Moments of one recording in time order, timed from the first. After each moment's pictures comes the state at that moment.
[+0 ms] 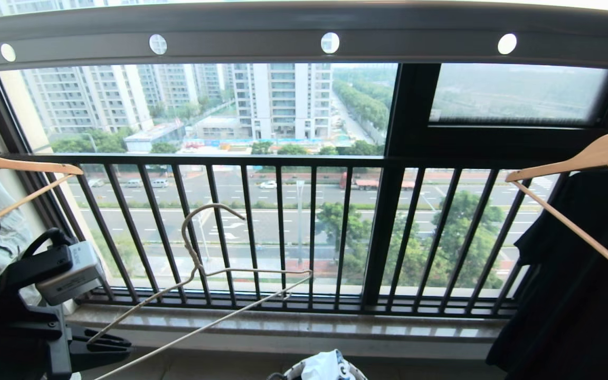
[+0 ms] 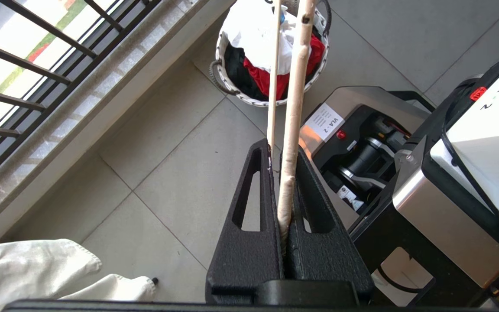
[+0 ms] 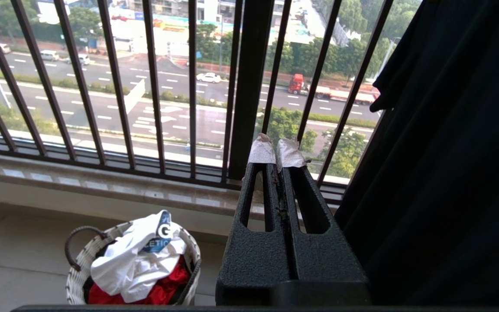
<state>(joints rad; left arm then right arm) -0.08 1.20 -0.82 0.55 -0.46 0.63 0.00 0.00 0.00 0.01 0.02 -0.09</state>
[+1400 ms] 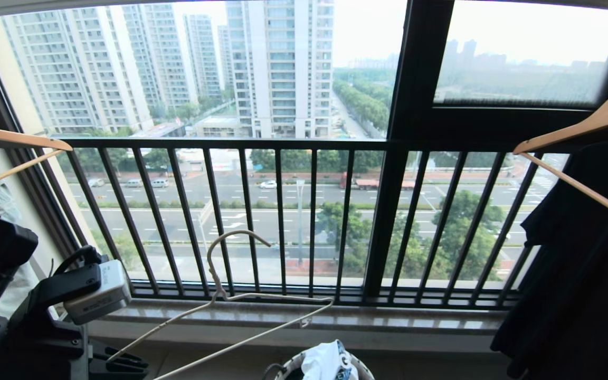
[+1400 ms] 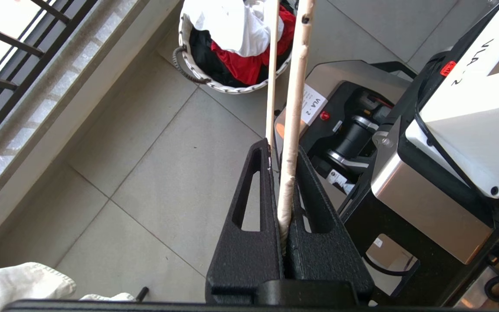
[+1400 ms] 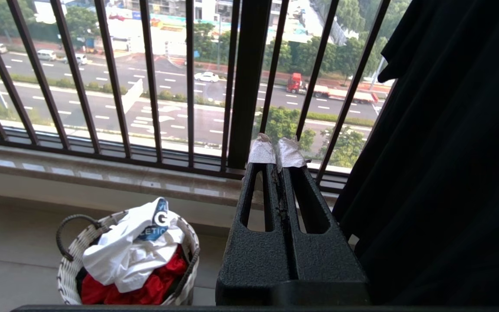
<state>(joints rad) -0.19 1.23 -0.79 0.55 -0.46 0.63 0.00 0.00 0.00 0.01 0.02 -0.09</state>
